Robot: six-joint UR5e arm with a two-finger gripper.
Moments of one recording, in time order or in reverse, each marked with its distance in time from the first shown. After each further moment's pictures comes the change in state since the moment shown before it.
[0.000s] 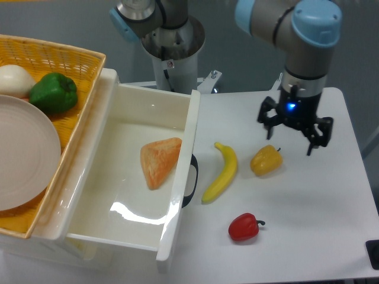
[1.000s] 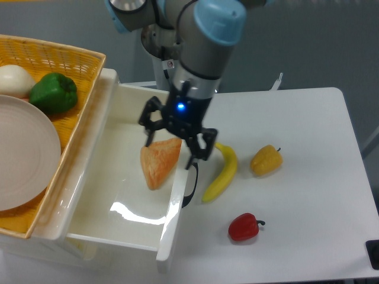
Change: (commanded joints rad) arm -0.262 0.109 0.052 -0.012 -0.312 -0.636
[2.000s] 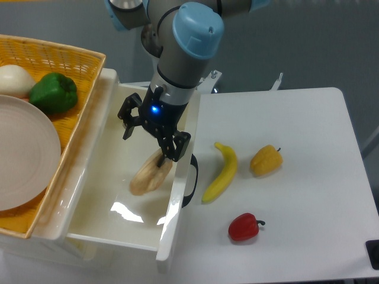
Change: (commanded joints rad) arm -0.159 0.002 -0.003 -0.173 -0.108 0.083
